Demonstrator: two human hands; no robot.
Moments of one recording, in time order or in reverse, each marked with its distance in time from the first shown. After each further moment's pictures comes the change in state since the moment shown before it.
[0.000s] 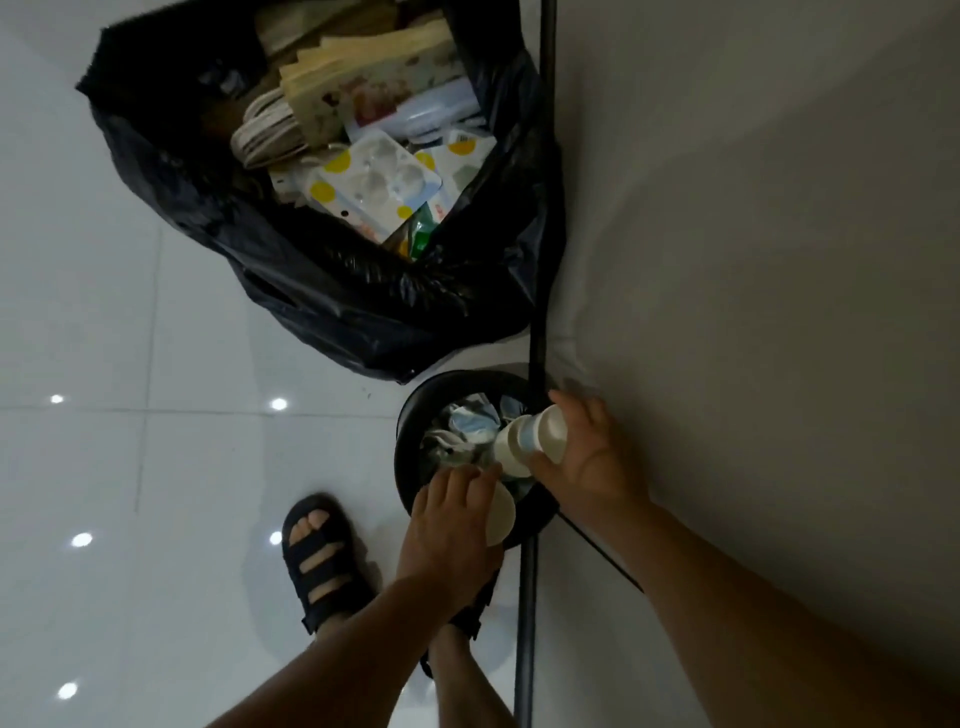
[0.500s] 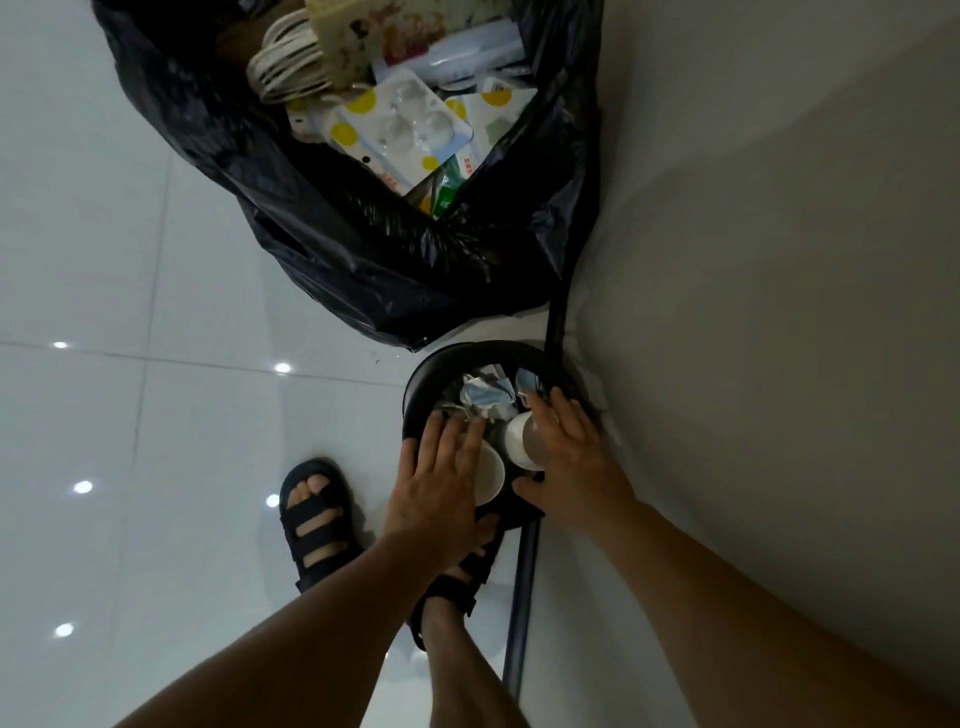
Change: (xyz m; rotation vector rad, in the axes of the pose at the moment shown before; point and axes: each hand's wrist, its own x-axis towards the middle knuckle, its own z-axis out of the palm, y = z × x) left_hand 0.011 -0.030 0.023 0.162 -0.006 -0.077; right_hand -0.003 0.013 0.044 -0.243 -0.231 -0.164
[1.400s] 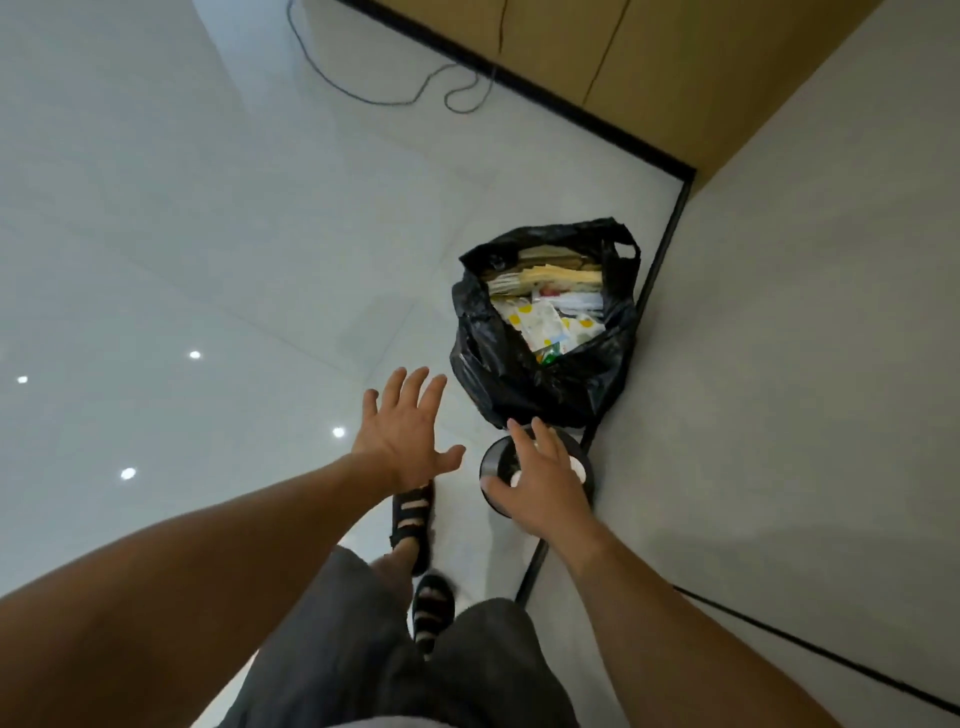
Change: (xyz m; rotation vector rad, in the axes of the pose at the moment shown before) left_hand -0.307 -0.042 -0.324 -0.048 0.305 -0.342; right_hand -0.271 -0.260 -0.162 -0.097 0.077 -0.219
